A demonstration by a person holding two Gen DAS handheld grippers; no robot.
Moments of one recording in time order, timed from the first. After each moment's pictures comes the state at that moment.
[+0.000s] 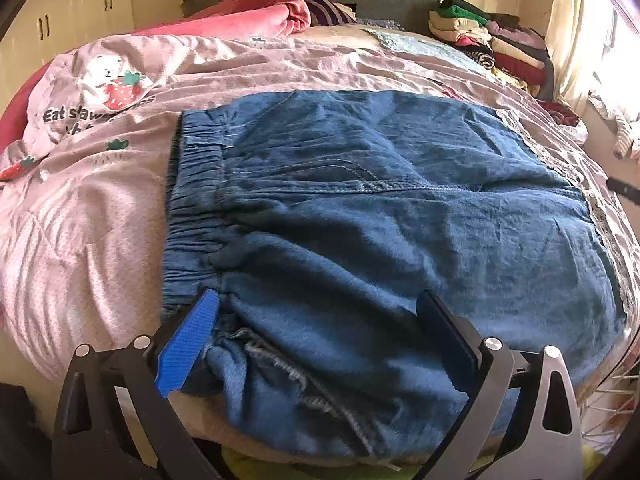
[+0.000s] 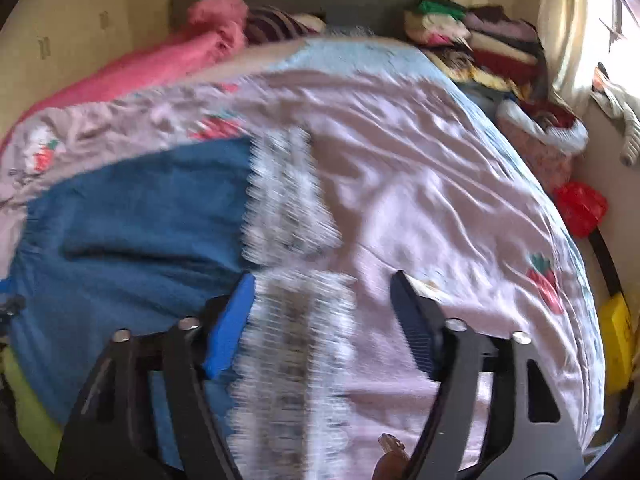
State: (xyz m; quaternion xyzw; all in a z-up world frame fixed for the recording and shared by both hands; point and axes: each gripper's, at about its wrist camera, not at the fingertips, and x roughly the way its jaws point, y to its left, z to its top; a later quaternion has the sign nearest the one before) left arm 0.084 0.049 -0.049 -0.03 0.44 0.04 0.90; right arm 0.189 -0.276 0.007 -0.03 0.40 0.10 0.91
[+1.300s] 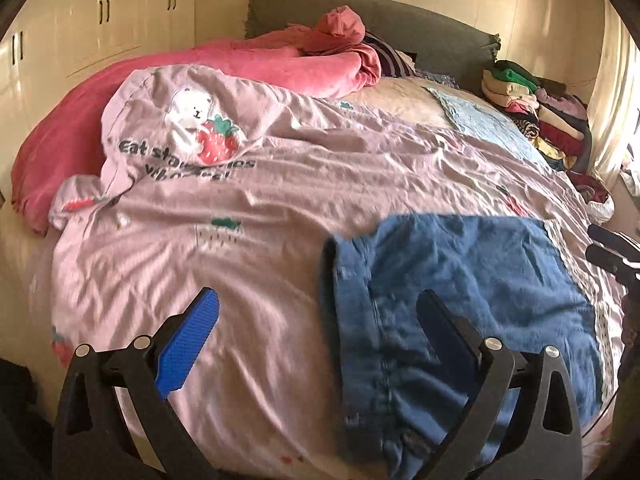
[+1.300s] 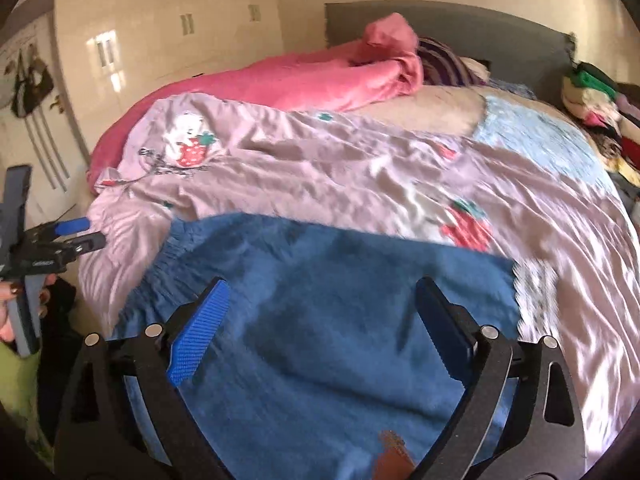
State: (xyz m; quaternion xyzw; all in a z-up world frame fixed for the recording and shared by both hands) left arm 0.109 0.162 0.045 -0.09 0.38 0.11 0.91; right arm 0.228 -0.068 0.060 -0.07 0.35 0.34 0.87
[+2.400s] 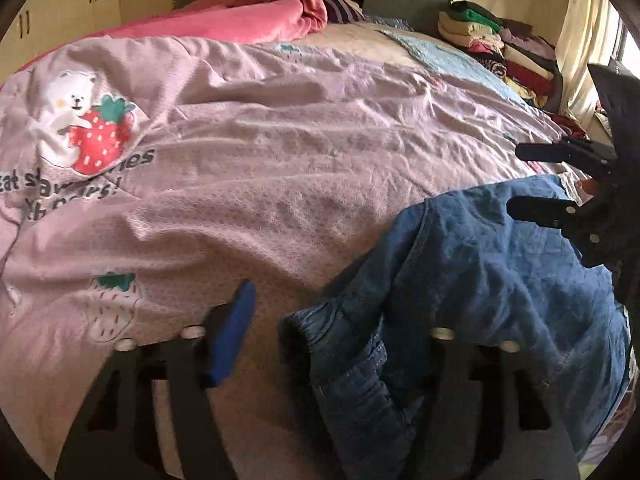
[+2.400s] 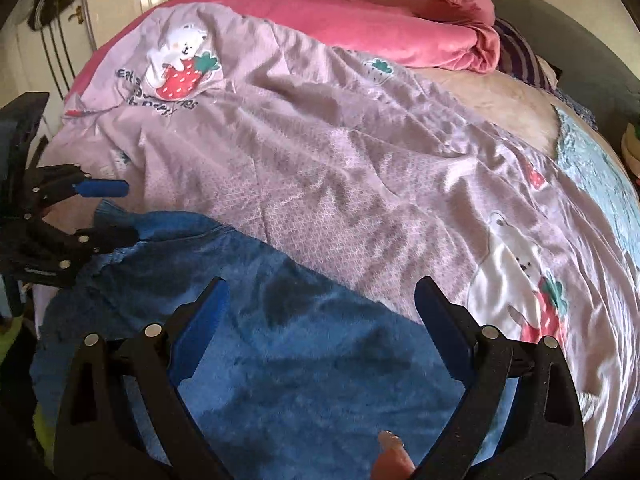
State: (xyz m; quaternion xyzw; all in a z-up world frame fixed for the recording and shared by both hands) left arm 0.239 0.173 -0.040 -0.06 0.46 0.00 0.89; right arm 0.335 0.057 -0.010 -0.20 0.41 0.37 0.81
